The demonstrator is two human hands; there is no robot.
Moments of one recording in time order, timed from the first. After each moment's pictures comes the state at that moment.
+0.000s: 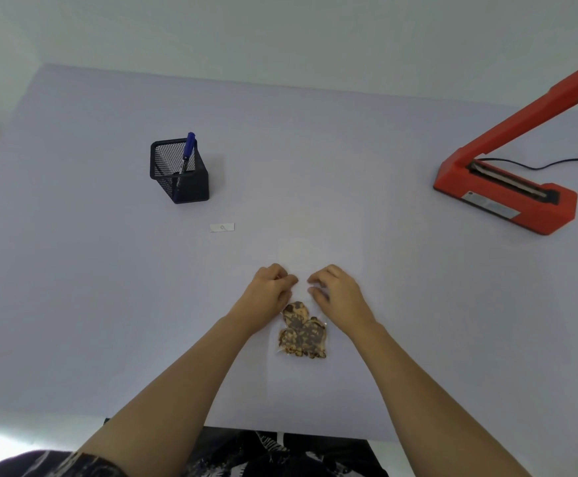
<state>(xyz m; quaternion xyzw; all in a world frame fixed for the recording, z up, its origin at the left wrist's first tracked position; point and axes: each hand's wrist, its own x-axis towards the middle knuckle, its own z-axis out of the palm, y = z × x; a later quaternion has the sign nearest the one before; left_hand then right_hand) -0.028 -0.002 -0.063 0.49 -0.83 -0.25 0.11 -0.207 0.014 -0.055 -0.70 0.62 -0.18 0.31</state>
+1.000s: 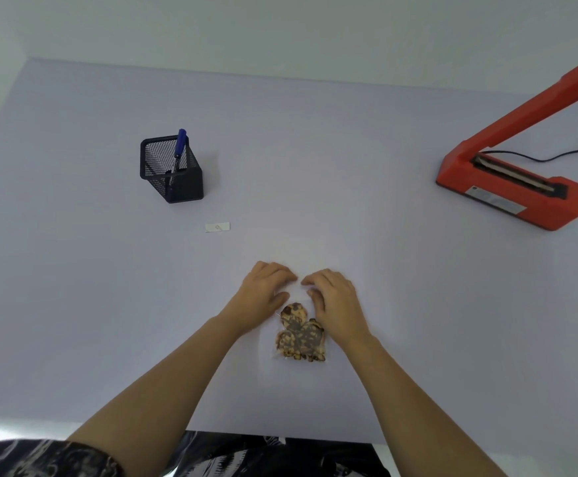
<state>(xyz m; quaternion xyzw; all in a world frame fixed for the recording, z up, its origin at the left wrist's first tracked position) -0.024 -0.006 -0.059 0.48 -0.81 -0.31 0.10 -0.203 0.028 -0.065 -0.72 0.61 -0.22 0.25</state>
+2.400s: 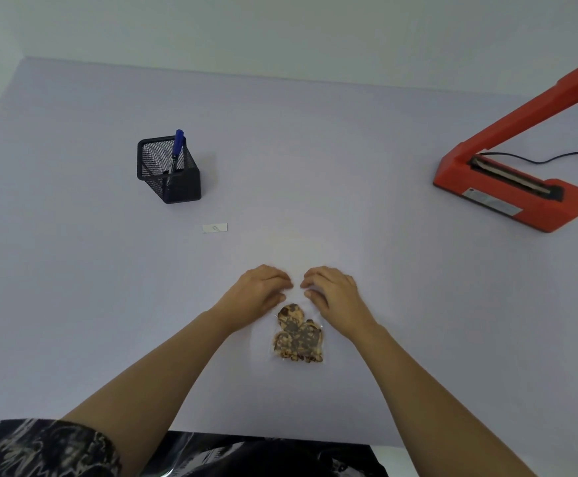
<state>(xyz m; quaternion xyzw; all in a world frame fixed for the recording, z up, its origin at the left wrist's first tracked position) -0.017 -0.017 -0.058 0.40 -0.87 -0.26 0.09 -0.220 0.014 -0.066 -0.75 0.58 -0.15 0.29</state>
